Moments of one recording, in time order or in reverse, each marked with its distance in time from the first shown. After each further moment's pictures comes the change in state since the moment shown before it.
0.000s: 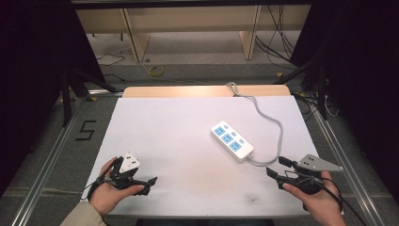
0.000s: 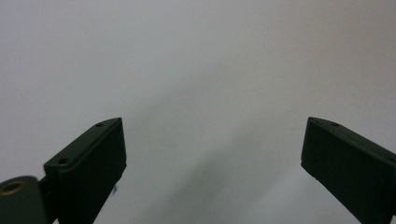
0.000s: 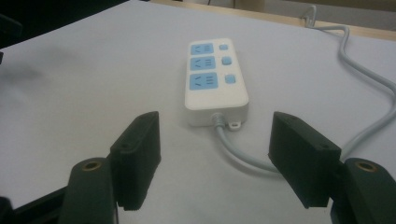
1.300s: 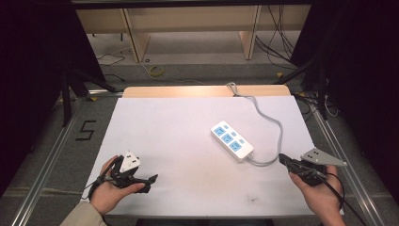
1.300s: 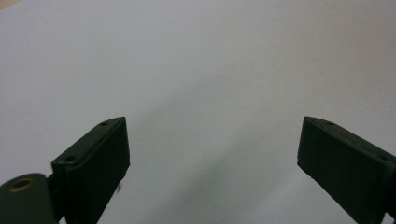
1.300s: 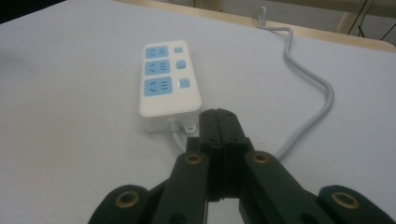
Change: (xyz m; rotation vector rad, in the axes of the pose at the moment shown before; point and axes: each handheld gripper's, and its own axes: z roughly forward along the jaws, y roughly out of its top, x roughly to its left) left arm 0.001 0.003 0.001 -0.027 0.016 0.012; right arm -0.007 0.015 -0.005 0.020 -0.158 0.013
